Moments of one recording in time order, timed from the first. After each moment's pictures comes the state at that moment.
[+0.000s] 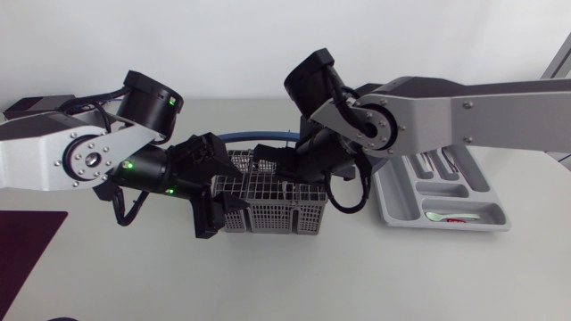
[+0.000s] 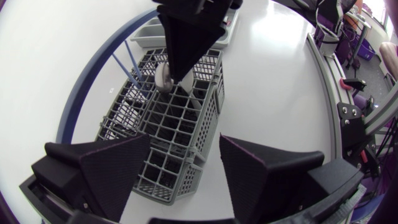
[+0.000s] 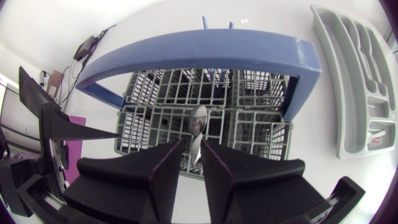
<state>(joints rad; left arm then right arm) -0.45 1.44 0.92 -0.39 0.40 0.79 0.72 1.69 1.22 -0.46 0.02 0.71</state>
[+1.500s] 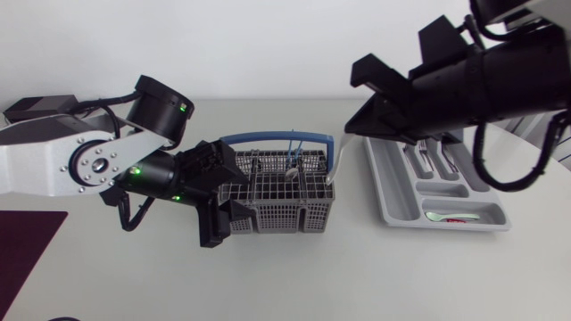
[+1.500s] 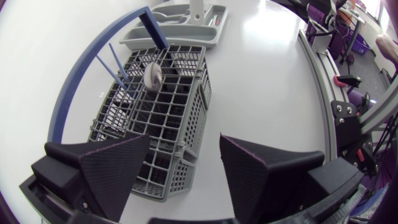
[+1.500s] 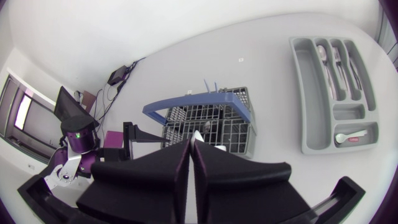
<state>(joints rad) -0.51 1.44 0.92 -0.41 0.40 0.78 0.54 1.21 1.22 -0.72 -0.15 0.64</state>
